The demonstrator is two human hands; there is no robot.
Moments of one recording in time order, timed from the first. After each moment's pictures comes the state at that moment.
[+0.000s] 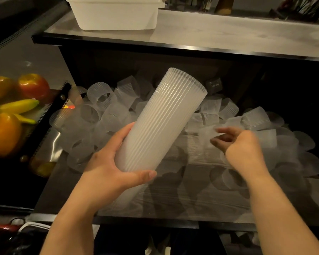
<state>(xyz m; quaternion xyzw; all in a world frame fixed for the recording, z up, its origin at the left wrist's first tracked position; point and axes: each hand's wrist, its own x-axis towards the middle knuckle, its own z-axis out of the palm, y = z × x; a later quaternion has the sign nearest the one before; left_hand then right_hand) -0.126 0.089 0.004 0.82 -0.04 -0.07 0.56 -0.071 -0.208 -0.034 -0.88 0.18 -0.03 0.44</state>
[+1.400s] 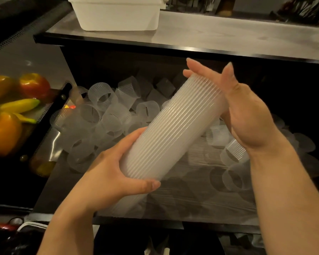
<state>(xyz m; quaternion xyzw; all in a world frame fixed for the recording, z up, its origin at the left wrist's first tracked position) -0.125 0.091 0.011 0.83 -0.13 -0.12 0.53 -0.068 -0.157 0.079 -0.78 -0.18 0.00 0.60</state>
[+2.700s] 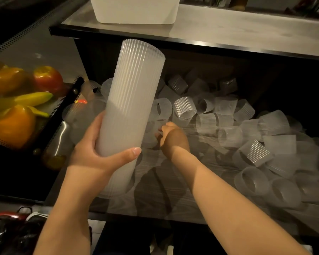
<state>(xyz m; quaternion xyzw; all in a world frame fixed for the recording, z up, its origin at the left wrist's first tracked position) -0.115 0.125 -0.014 0.78 0.06 0.06 0.62 0.005 -0.055 -0.099 -0.97 -0.04 0.07 0.21</state>
